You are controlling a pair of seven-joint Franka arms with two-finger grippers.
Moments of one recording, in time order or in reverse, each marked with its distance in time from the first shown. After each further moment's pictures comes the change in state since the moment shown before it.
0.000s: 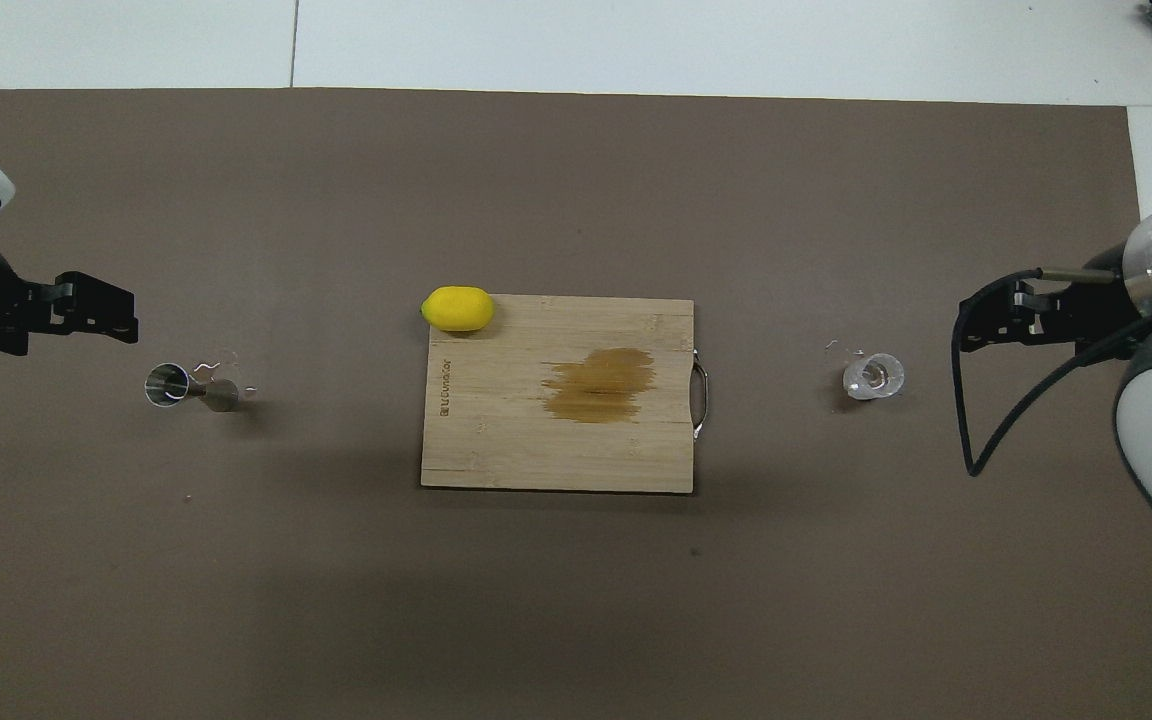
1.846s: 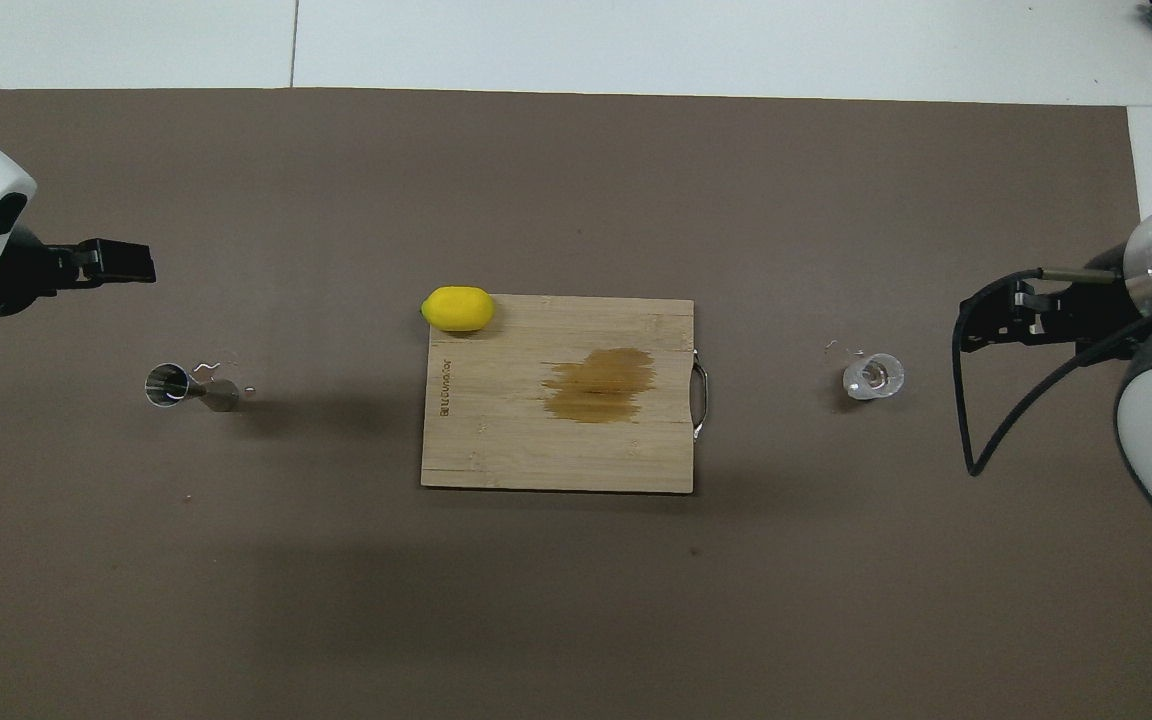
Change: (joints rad) left arm 0.017 -0.015 0.007 -0.222 0.000 0.483 0.009; right arm 0.000 0.000 -0.001 0.000 0.000 0.000 0.000
